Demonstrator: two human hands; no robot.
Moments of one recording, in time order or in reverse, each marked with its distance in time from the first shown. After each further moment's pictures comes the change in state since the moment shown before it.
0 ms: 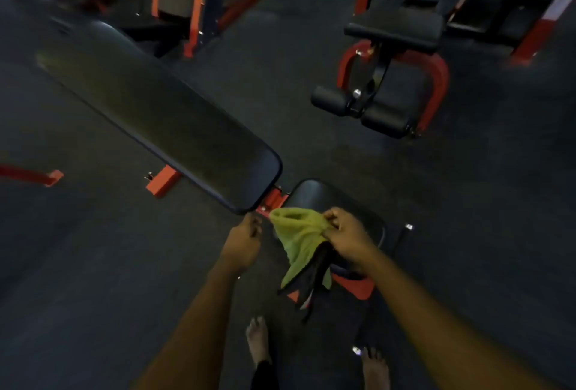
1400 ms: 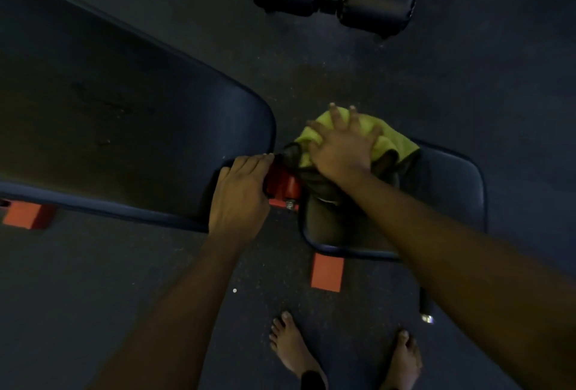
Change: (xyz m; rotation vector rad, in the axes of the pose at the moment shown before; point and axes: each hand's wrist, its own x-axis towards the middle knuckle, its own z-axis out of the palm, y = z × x) left_hand 0.300 -0.154 0.061 0.446 -0.068 0.748; right_hand 0.304 0.058 0.149 -0.898 0.358 0.219
